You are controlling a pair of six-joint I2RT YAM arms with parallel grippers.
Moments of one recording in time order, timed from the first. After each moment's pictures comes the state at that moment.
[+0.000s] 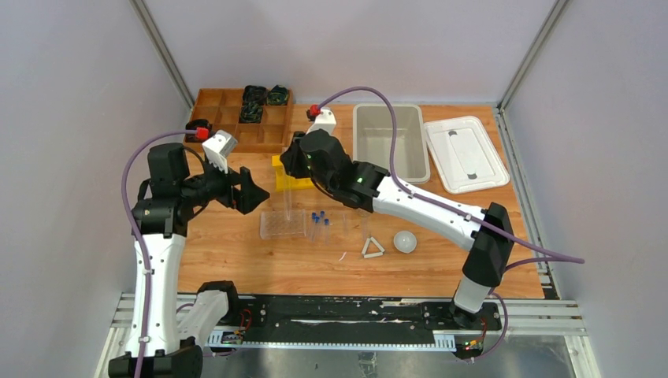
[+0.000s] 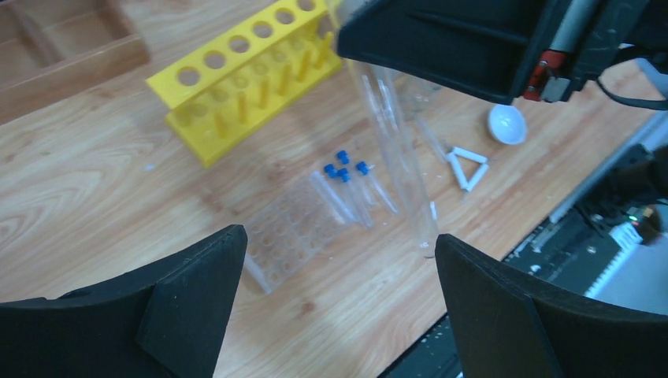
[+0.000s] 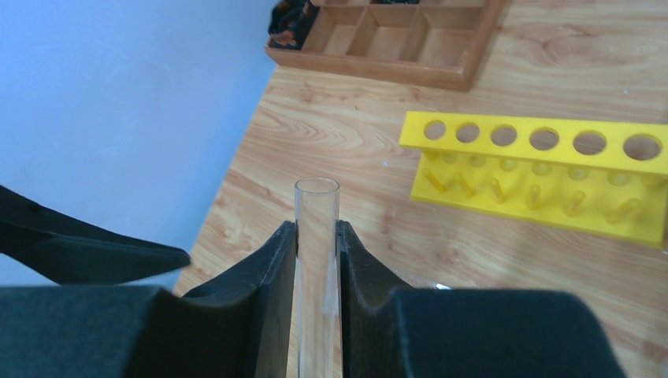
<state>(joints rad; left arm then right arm) 0.08 0.87 1.15 -0.88 0.71 0.18 1.05 1.71 1.63 -0.22 0.38 0.65</state>
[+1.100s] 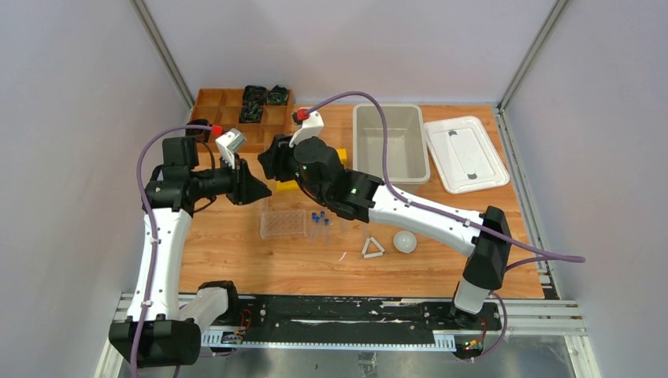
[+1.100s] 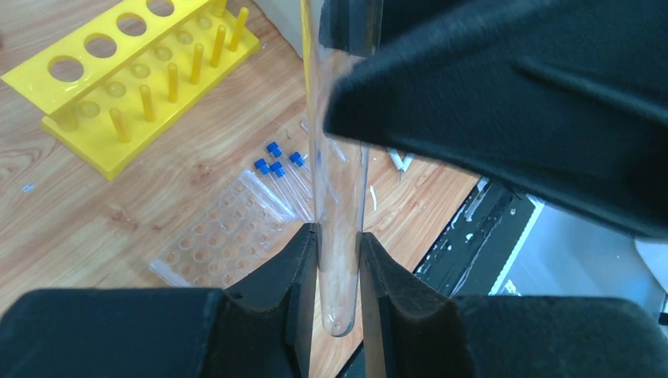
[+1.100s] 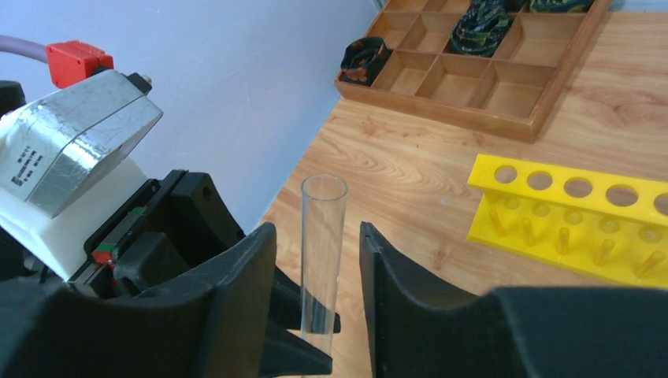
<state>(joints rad) 0.08 1.01 1.13 -0.90 0.97 0.21 1.15 1.71 1.63 -0.02 0.42 0.57</state>
